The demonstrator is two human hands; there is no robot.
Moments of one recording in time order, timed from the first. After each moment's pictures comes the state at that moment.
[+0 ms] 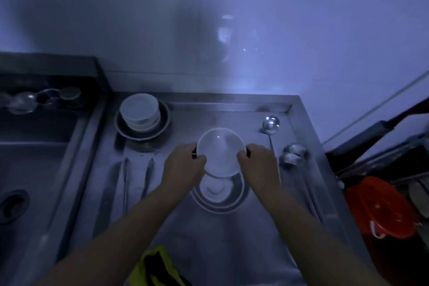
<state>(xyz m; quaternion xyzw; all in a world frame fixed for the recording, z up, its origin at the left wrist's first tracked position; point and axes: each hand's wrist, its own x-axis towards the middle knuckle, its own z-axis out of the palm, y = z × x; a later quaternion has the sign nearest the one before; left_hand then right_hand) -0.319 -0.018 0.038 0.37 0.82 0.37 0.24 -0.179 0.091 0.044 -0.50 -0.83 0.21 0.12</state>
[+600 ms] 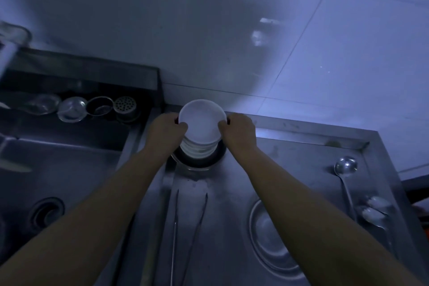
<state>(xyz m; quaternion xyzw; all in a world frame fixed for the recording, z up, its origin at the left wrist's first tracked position) -0.603 -0.011 0.001 0.25 0.86 0.40 0.19 -0.488 0.117 0.003 -0.41 -0.85 0.31 0.11</state>
